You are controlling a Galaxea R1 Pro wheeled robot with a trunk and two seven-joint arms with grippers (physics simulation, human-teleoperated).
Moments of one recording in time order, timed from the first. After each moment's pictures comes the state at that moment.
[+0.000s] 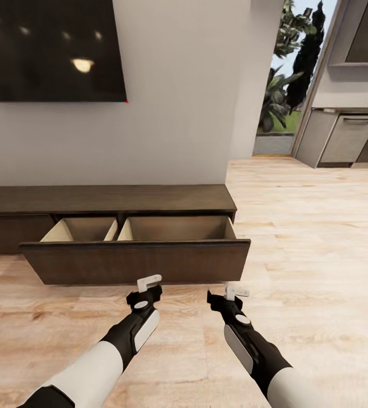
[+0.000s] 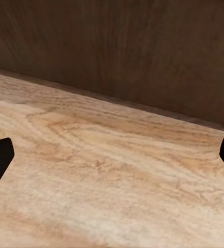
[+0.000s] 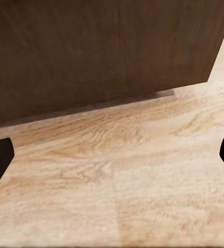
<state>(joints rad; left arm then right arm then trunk) -0.73 -0.17 -0.37 -0.49 0.47 0.00 0.54 -0.58 0.06 0.38 -0.71 -0.46 0.04 -0.29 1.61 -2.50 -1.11</state>
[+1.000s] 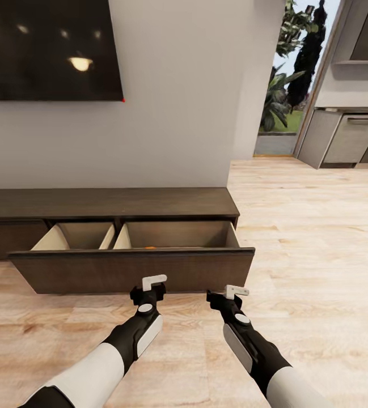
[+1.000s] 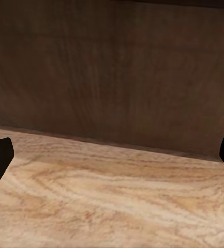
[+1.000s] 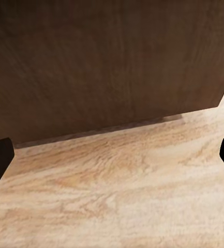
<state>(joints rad) -0.73 -0.17 -0.45 -0.49 0.41 -0.06 0.53 -0.59 0.07 0.38 -0.71 -0.46 0.03 -0.29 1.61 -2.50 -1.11</state>
